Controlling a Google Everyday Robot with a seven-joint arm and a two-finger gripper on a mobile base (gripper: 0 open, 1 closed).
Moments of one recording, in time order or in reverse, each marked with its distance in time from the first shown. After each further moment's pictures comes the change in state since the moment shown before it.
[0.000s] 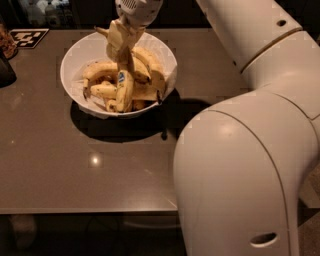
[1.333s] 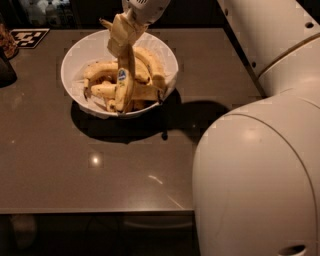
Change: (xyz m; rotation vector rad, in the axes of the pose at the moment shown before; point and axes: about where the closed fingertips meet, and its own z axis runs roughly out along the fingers) arm 0.004 0.023 -0.024 -0.117 -0.099 -0.059
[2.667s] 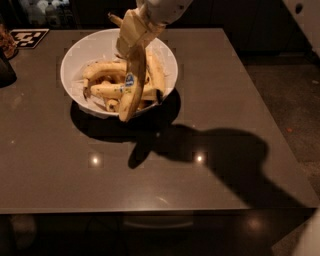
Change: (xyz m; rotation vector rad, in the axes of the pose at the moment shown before) arm 0.030 0.055 -0.038 0.061 -0.057 0.092
